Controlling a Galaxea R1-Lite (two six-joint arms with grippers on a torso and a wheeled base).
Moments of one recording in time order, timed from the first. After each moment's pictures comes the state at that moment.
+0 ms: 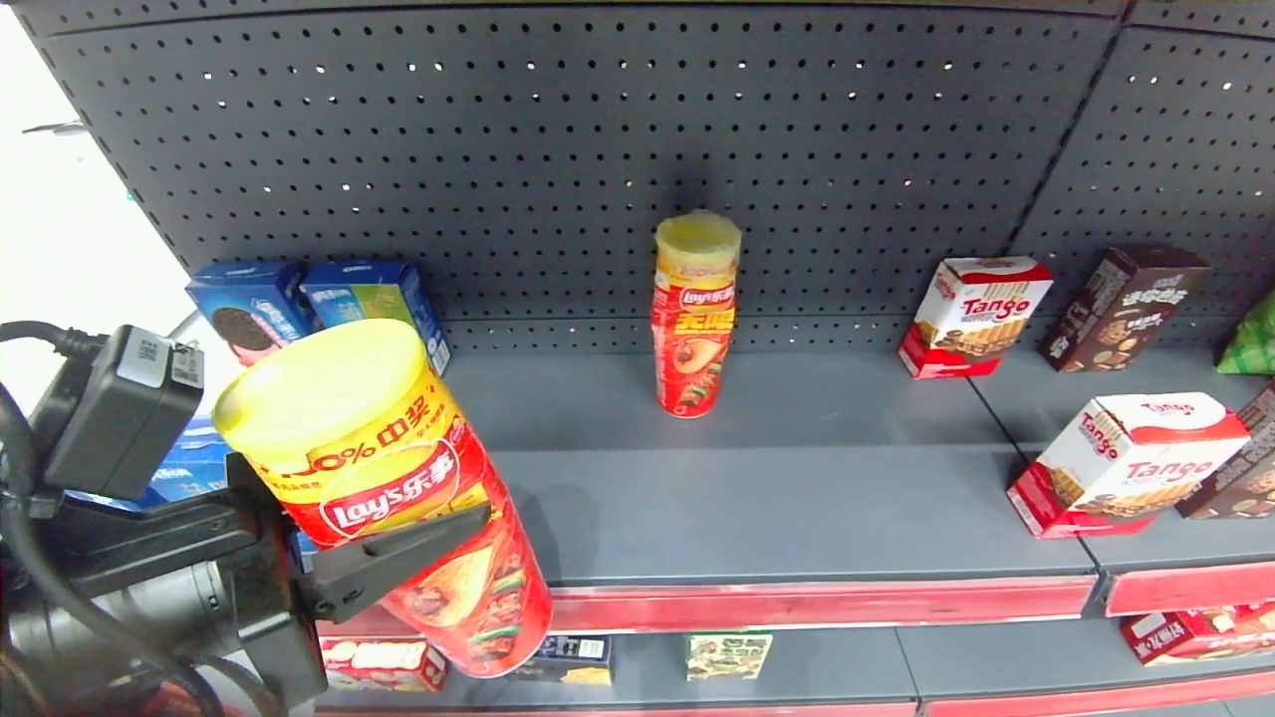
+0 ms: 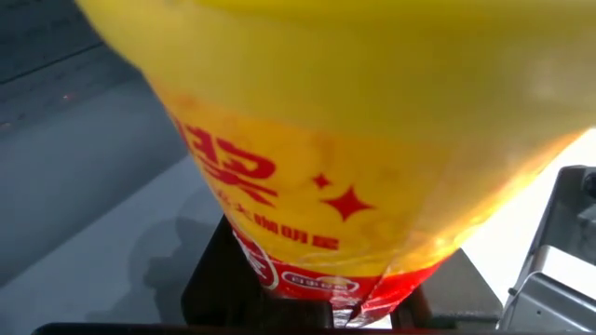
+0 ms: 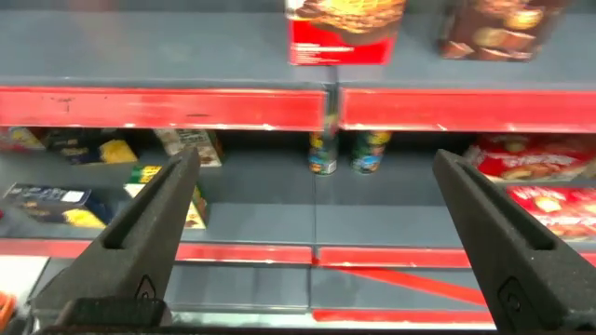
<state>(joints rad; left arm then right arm) -0.44 1.20 -0.45 -0.66 -0.46 0.05 0.00 0.00 0.00 0.00 0.03 0.00</state>
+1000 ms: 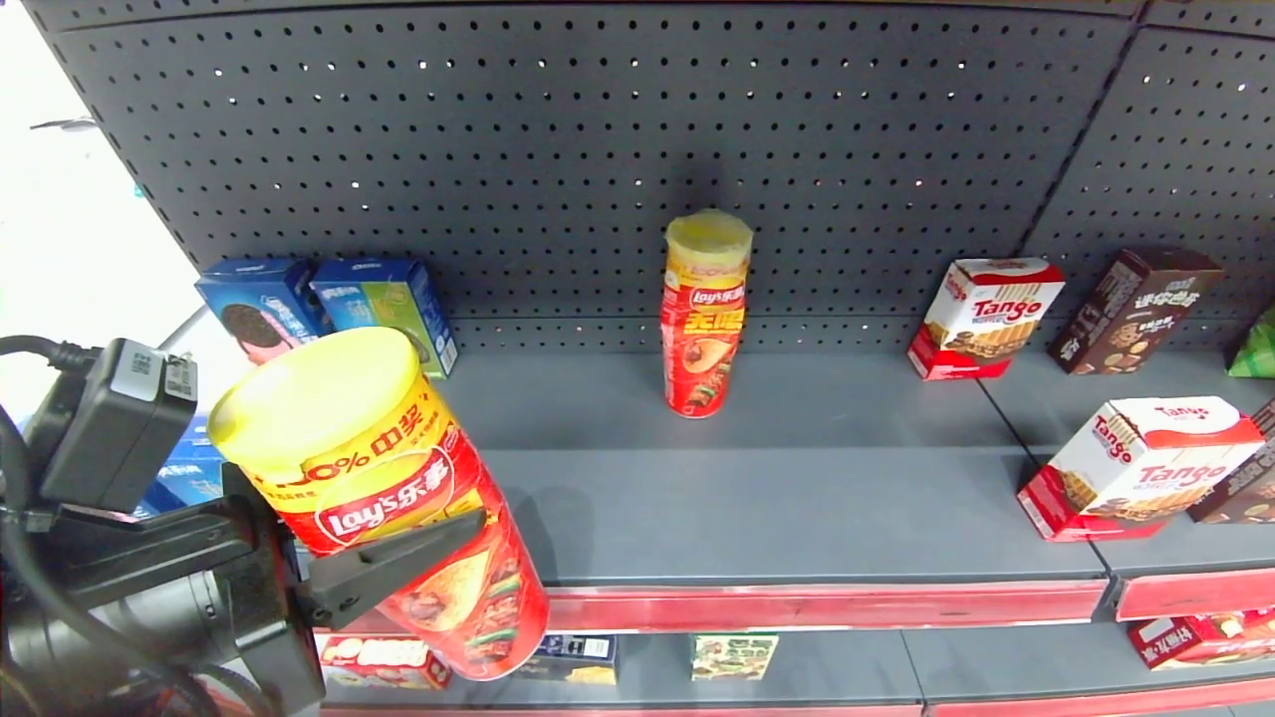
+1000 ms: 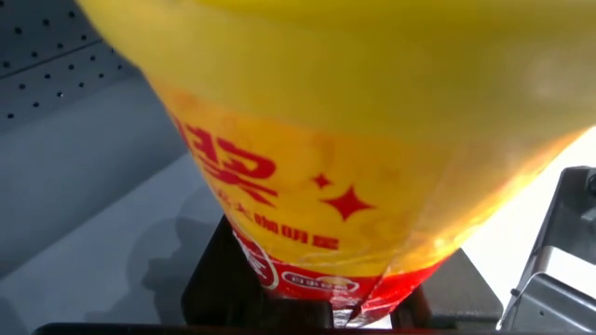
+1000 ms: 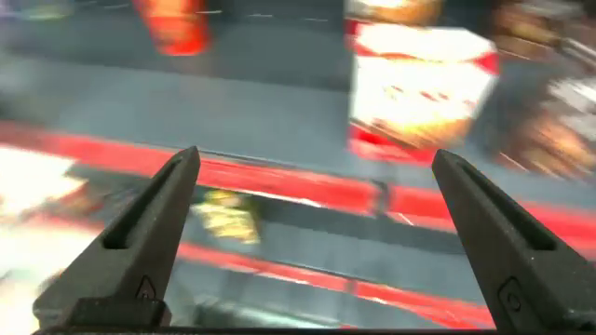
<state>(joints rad) -0.43 1.20 -0.42 -0.70 -0.46 0.05 0.13 0.40 -0.42 0.07 0.10 -0.01</state>
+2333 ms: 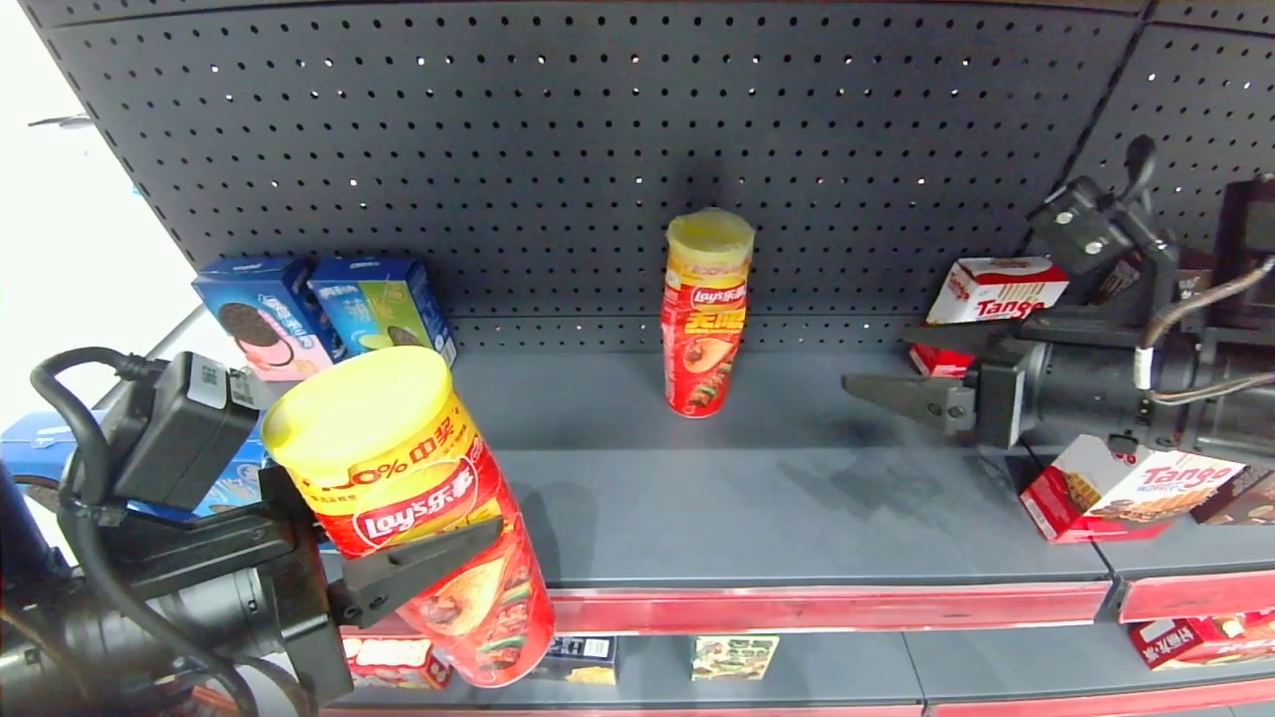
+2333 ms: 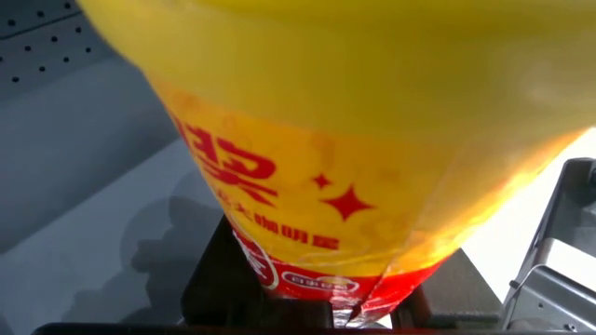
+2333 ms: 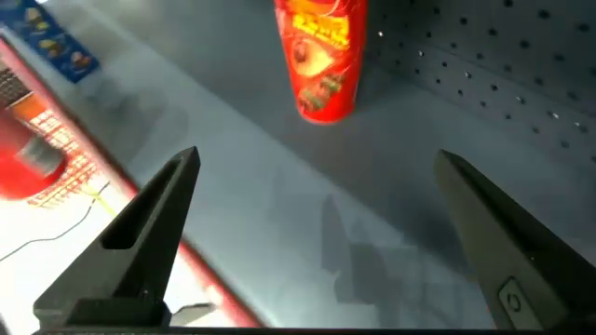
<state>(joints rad) -0.43 1.25 -0.42 -0.70 -0.46 0.05 0.43 1.47 -0.97 -0.31 0.32 -0.11</state>
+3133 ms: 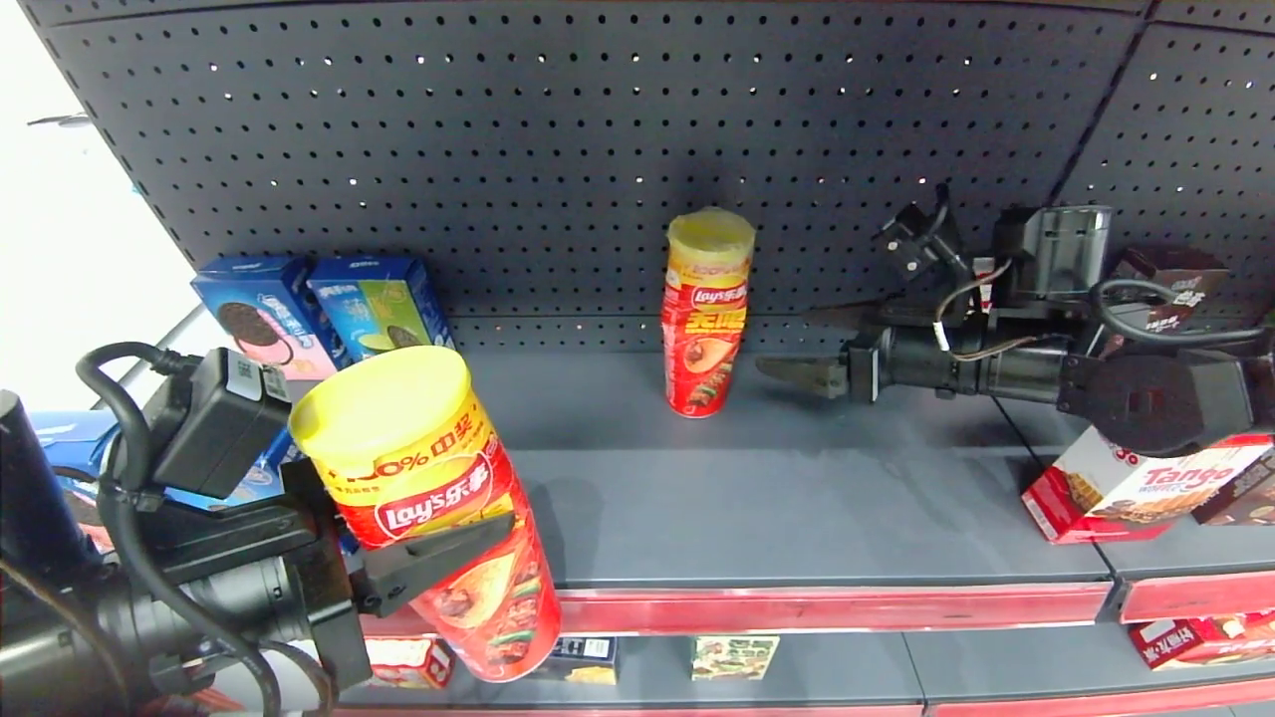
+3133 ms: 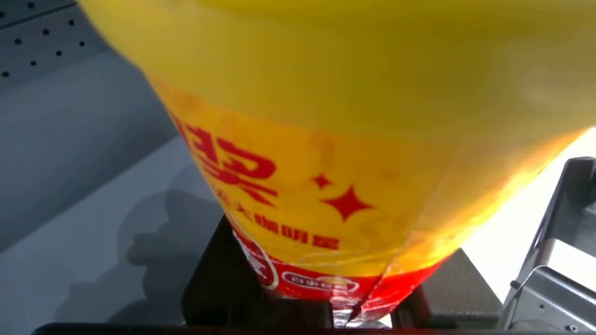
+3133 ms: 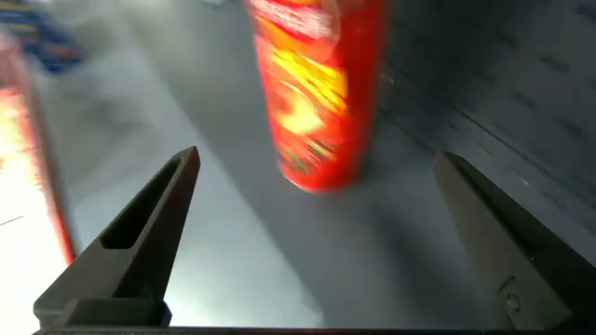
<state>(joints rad) -0.43 1.28 -0.43 -0.70 -0.46 0.04 0.36 1.85 -1.24 -0.44 0.58 -0.23</state>
